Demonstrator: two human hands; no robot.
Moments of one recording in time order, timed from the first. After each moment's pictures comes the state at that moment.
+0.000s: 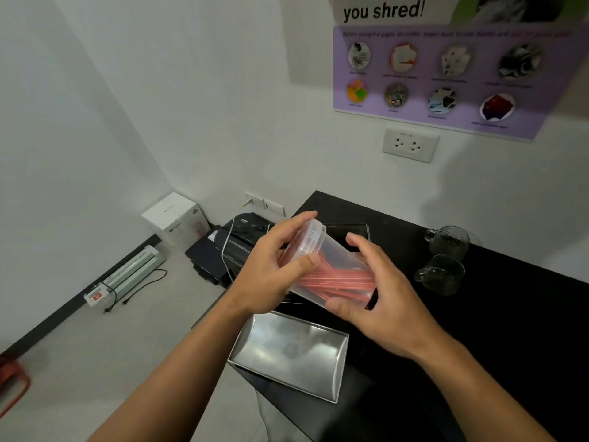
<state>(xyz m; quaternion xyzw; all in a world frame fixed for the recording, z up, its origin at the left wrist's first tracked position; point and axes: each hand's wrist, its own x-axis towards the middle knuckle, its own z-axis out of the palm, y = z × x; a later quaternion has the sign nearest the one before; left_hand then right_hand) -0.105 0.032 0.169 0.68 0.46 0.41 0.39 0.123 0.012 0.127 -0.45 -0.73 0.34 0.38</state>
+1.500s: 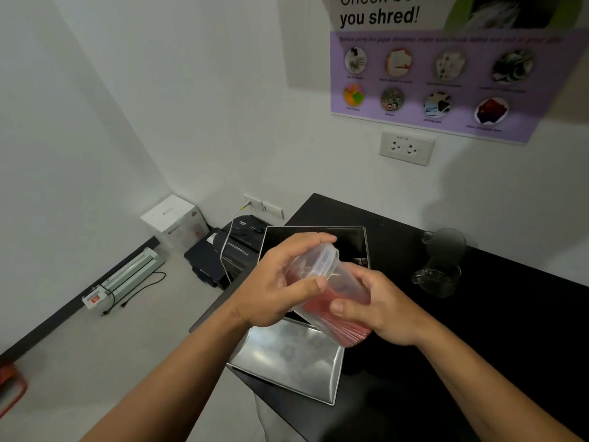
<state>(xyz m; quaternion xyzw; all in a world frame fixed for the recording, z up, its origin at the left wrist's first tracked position) -0.090 0.021 0.175 0.72 0.42 0.37 0.40 0.132 0.023 0.132 -0.34 -0.65 0.59 0.33</state>
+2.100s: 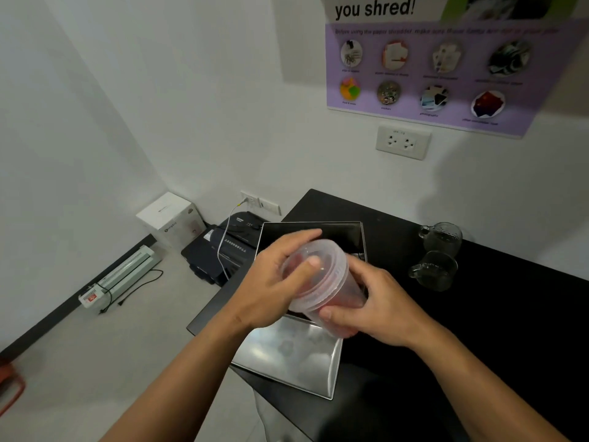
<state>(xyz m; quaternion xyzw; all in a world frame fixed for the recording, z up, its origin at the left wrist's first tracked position) -0.090 0.019 0.157 0.68 0.49 0.39 0.39 0.131 0.022 0.120 -0.39 -0.73 0.44 0.35</state>
